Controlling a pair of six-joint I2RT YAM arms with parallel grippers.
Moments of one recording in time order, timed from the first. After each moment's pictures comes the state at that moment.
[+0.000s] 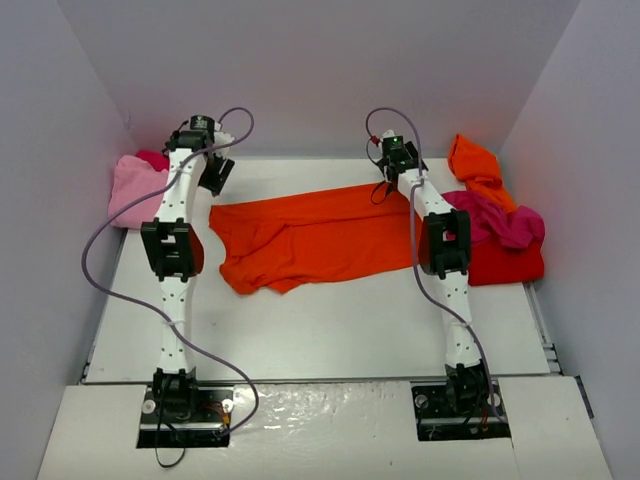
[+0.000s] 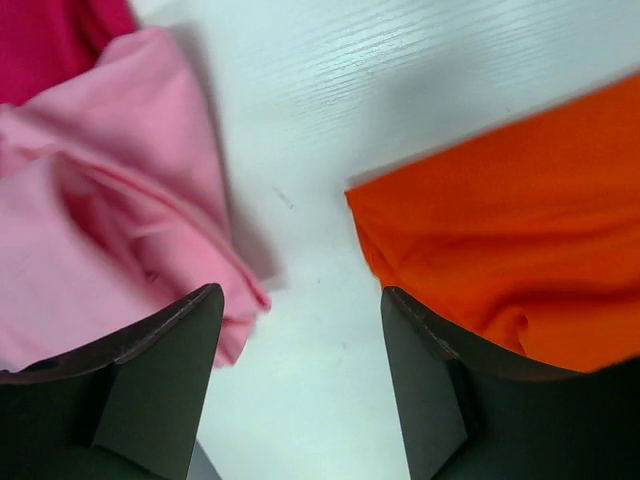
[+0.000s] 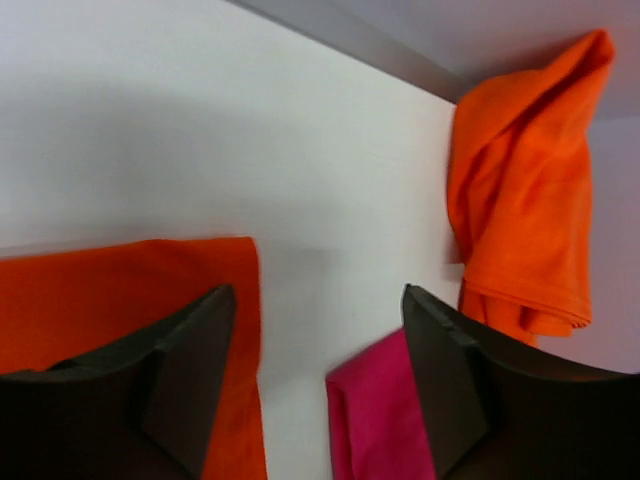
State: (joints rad) left arm -0.04 2.50 2.64 -1.21 -0.10 0.37; right arm 0.20 2.62 2.32 -0.43 0.52 -0.46
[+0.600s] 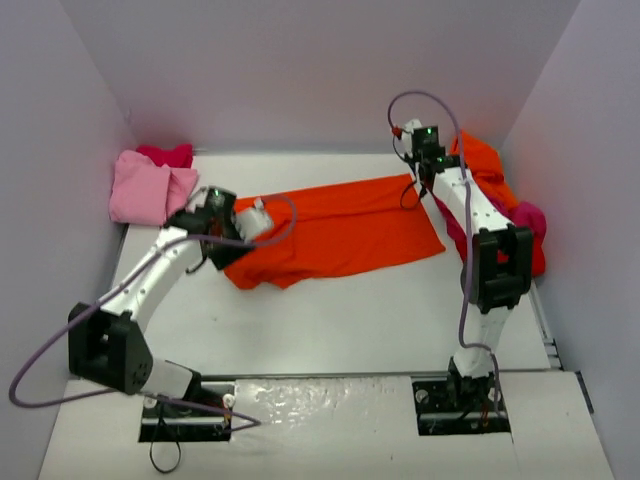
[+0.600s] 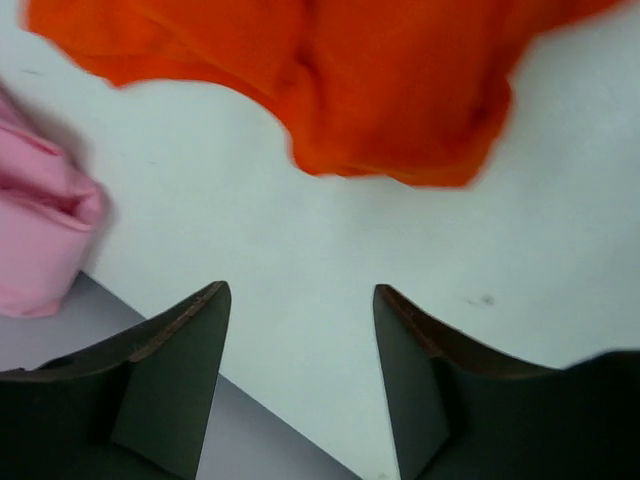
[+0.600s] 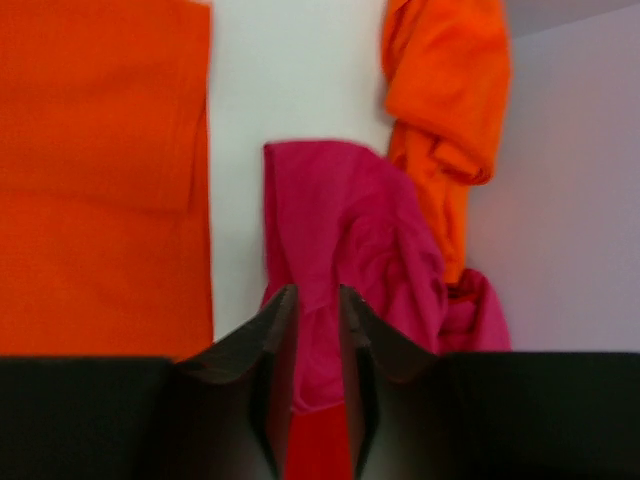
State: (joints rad) left arm -0.29 1.44 1.27 -0.89 -0.06 0.69; right arm 0.18 1.95 1.69 -0.46 0.42 -0.46
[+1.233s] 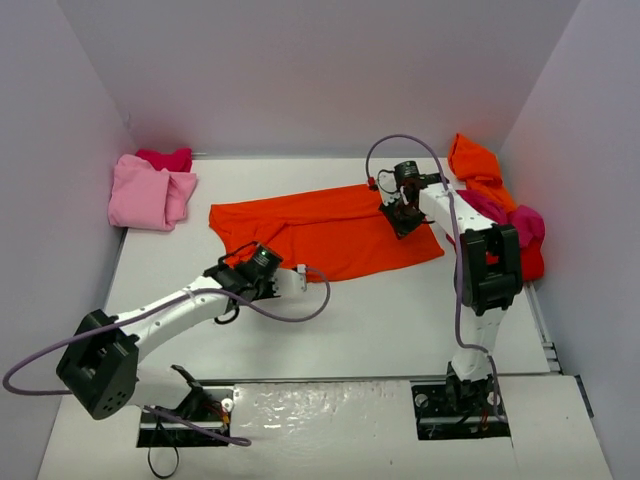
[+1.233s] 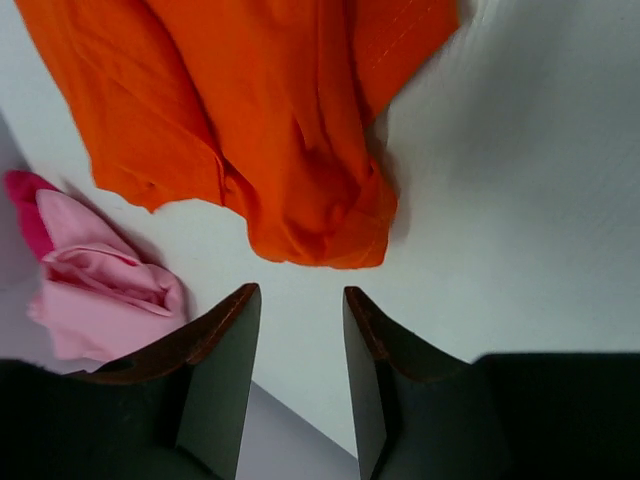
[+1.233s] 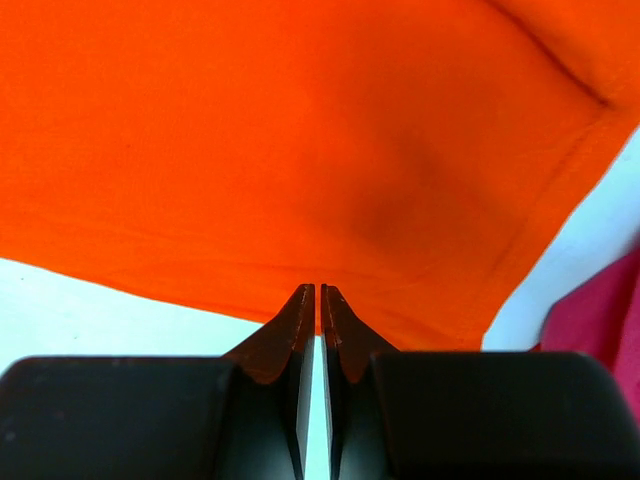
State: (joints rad) left arm -0.68 1.31 0.85 -0.58 -0.31 0.83; right arm 0.22 1.96 1.53 -0.78 -0.06 -0.38
